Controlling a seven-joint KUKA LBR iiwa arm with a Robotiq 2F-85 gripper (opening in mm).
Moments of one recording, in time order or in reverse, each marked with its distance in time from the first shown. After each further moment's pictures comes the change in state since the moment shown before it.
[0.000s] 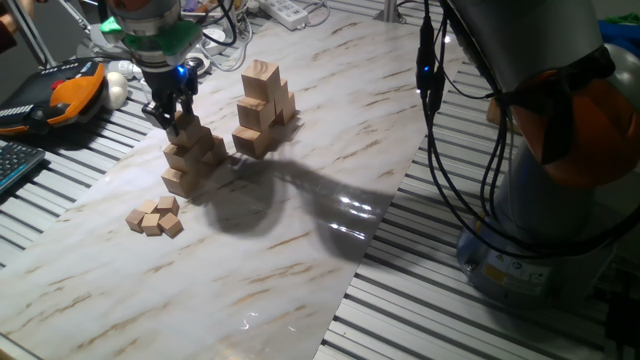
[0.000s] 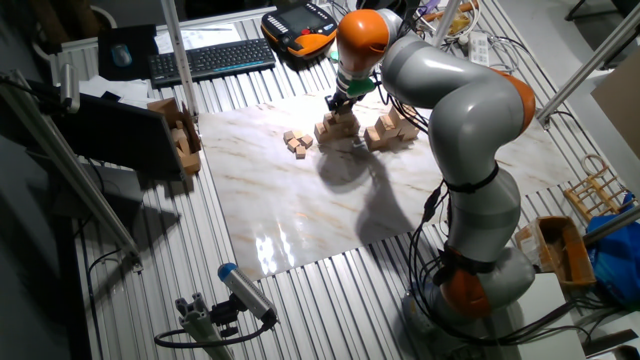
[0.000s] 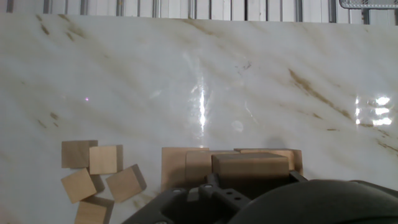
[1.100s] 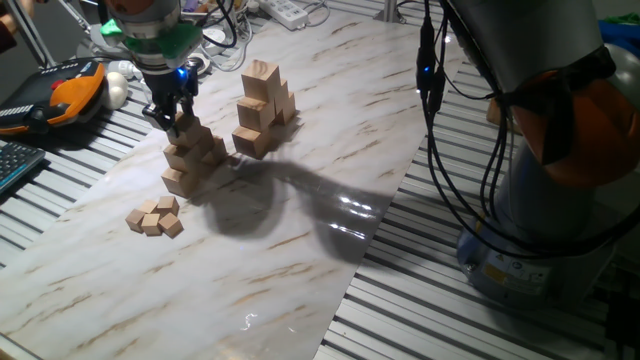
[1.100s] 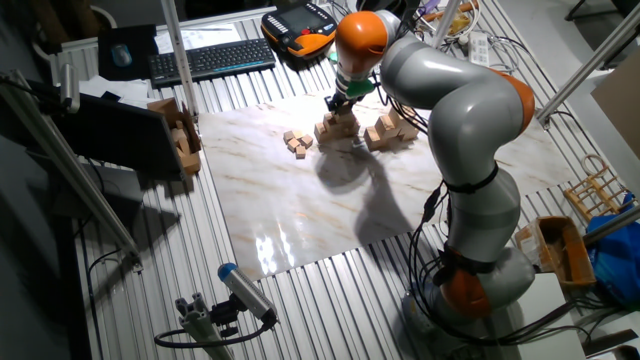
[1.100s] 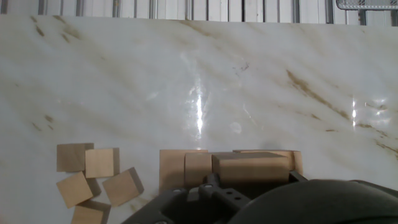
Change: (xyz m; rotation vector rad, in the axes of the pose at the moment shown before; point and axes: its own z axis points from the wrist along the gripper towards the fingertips) arm 0.000 0.000 0.003 0.012 -0.006 0.006
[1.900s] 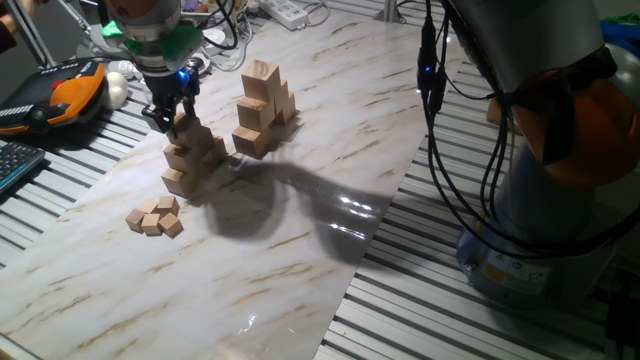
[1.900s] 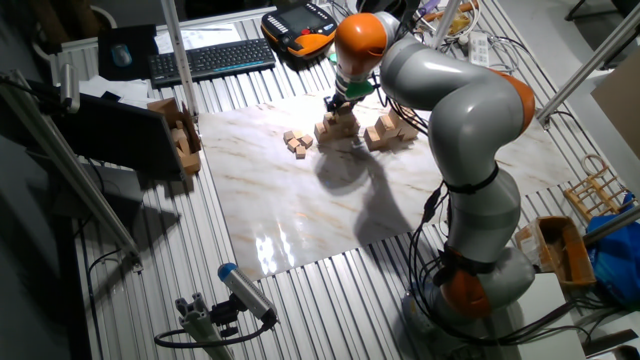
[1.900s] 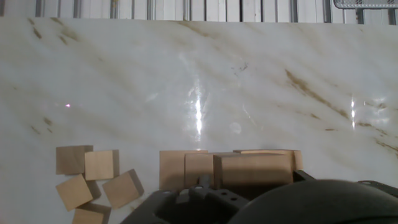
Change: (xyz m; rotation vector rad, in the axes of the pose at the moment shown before) arm 0.001 0.000 0.001 0.001 -0.009 0.014
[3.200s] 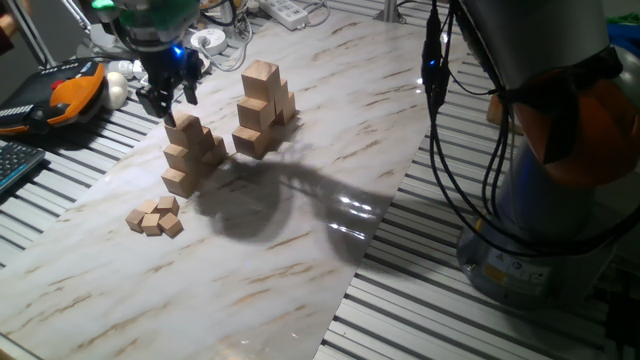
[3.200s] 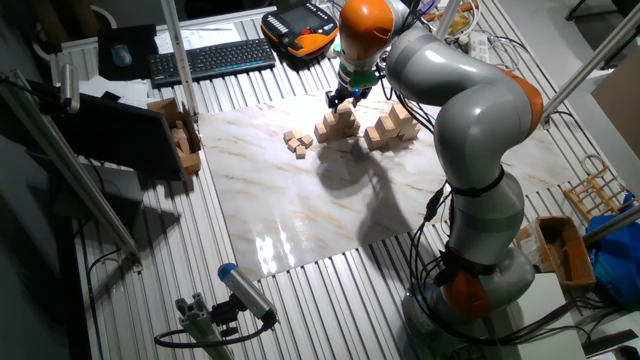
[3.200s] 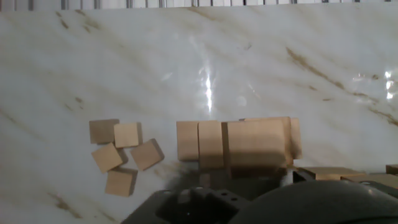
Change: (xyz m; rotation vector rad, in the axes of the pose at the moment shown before) arm 0.024 0.010 -0.058 -0.047 0.100 0.019
